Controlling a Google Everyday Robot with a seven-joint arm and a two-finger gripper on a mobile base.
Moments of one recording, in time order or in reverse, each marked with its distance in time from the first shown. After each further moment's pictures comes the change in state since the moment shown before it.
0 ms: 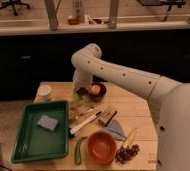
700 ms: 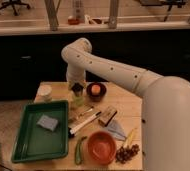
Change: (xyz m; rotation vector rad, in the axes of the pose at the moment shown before) arm 0.022 -0.026 0.008 -0.044 -0.048 -0.087
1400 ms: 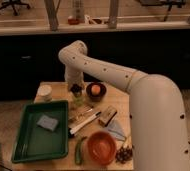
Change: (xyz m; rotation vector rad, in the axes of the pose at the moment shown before) arm 0.010 0.000 0.030 -0.019 -0.023 -0.001
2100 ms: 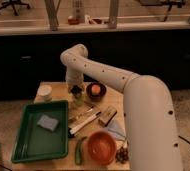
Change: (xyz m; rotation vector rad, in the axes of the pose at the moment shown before) arm 0.008 0.004 0.028 0.017 -0.036 0.012
